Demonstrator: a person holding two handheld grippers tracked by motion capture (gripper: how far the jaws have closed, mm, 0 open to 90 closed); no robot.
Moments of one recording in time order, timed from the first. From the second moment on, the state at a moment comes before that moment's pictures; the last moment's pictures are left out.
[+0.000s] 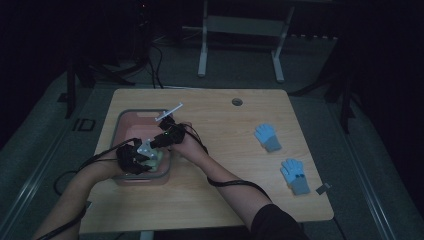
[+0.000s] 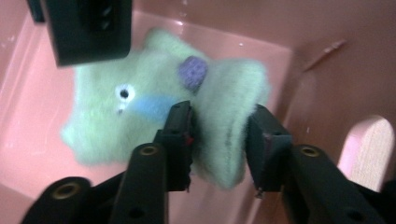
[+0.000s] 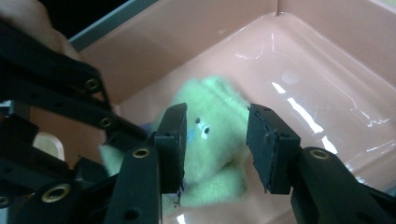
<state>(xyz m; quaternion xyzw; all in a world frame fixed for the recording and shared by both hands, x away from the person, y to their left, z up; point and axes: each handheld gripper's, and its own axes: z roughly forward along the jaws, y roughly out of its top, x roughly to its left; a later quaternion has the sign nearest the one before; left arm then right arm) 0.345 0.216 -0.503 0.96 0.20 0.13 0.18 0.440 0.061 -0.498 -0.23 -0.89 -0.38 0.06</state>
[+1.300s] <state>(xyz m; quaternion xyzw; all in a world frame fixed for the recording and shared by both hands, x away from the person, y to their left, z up) 0.317 0.145 -0.452 0.90 0.24 0.12 0.34 0.402 -0.071 -0.459 -0.21 -0.88 -0.43 0.02</state>
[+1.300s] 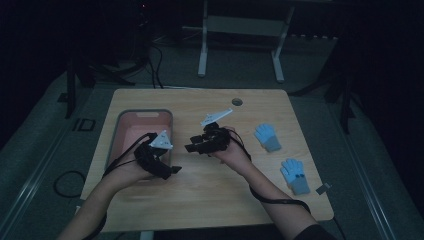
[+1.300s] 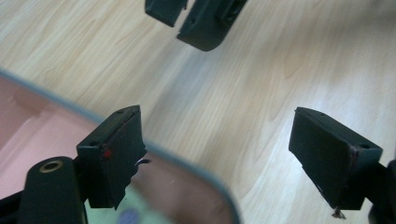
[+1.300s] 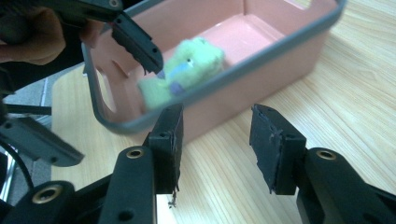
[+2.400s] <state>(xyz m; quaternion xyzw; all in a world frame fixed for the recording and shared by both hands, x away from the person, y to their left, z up) 0.296 0.057 -0.489 0.91 0.16 0.10 0.37 0.385 -0.187 -0.478 -0.26 -0.87 -0.42 0.00</state>
